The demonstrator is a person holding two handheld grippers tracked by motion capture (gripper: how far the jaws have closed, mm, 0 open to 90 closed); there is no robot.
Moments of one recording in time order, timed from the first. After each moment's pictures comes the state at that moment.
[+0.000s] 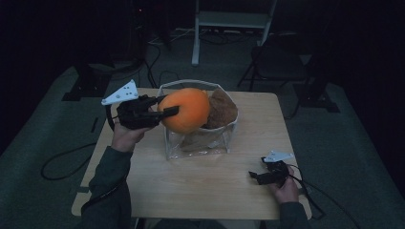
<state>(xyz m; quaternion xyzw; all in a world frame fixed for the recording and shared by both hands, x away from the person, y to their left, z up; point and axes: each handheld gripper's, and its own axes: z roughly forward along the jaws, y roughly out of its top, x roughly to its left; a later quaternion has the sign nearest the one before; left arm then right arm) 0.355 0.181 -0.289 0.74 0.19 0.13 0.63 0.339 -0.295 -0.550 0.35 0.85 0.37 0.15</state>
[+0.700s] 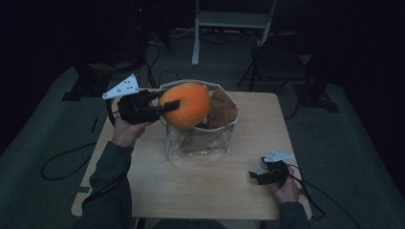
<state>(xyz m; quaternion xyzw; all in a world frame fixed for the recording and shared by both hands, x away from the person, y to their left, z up) 0.363 0.179 -0.279 0.74 0.19 0.14 0.63 0.339 -0.295 -0.550 0.35 0.85 0.37 0.15</state>
